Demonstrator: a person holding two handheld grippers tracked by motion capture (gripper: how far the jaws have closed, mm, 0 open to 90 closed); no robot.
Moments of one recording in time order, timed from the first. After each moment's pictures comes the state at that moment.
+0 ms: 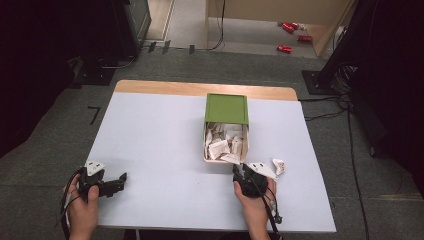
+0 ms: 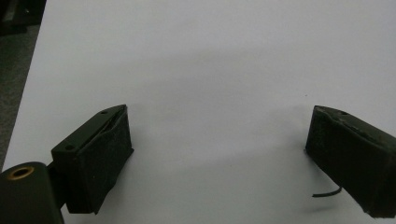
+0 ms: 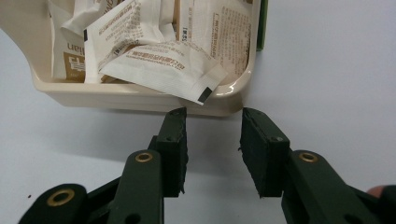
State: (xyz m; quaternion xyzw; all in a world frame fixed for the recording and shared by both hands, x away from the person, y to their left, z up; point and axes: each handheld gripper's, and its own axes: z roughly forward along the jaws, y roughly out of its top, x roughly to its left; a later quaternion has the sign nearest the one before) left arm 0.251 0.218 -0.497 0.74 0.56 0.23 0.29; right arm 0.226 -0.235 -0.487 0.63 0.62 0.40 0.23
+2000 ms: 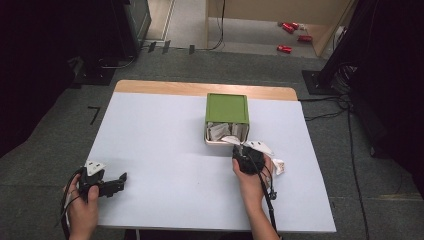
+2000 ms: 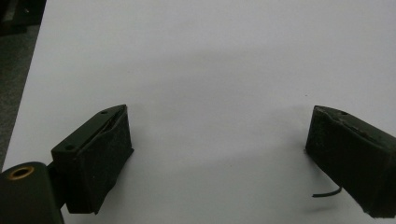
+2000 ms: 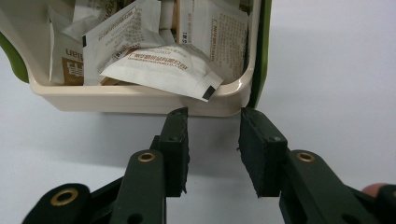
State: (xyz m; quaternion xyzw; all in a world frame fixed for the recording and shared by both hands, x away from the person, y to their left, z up) left arm 0.251 0.218 -0.497 0.74 0.56 0.23 0.29; right arm 0.287 -0.235 -0.477 0.64 0.61 0.39 0.24
